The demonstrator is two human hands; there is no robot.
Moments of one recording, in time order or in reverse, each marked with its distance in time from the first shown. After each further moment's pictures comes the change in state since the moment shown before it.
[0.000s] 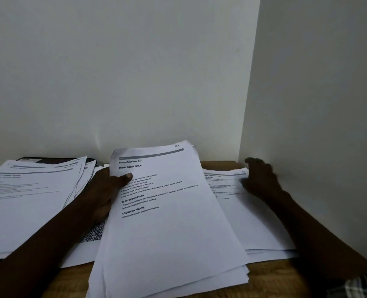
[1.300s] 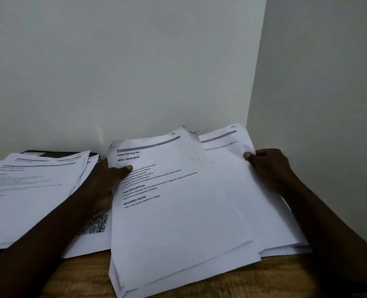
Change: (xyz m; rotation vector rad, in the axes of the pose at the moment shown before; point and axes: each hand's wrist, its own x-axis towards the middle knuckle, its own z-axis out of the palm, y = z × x) left_hand 0.000 0.004 -0.003 -0.136 -0.046 0.014; right_hand 0.001 -0.005 -0.031 0.527 0.116 0.134
